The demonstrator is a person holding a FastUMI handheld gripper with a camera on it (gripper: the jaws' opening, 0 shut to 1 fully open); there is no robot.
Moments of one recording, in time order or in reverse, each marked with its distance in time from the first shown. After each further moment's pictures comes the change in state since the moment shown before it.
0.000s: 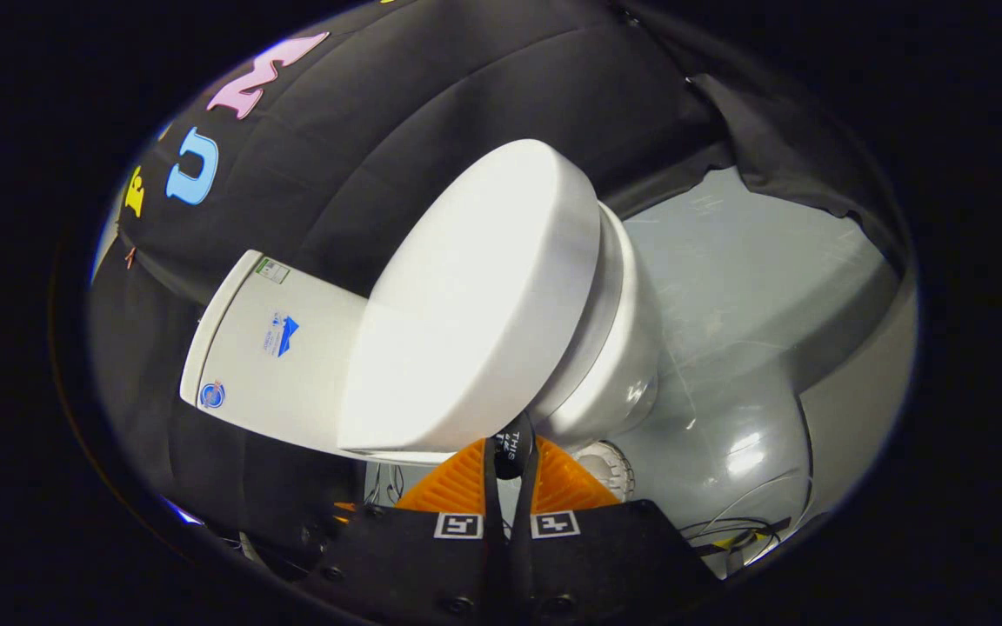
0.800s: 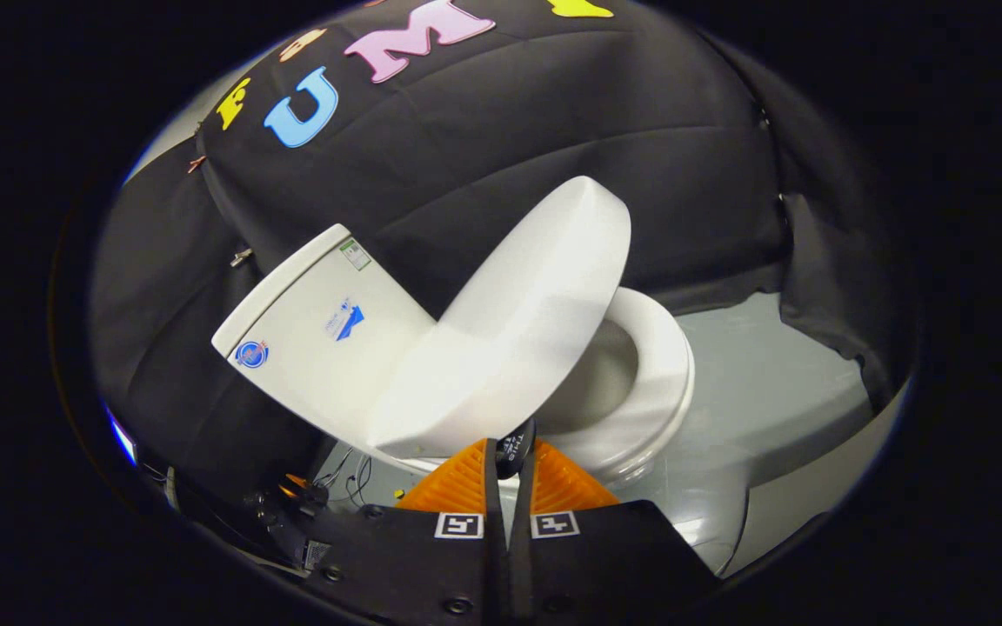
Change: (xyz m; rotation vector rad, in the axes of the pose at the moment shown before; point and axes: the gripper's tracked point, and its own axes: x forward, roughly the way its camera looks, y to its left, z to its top) arm -0.060 0.115 0.043 -0.381 -0.162 0.011
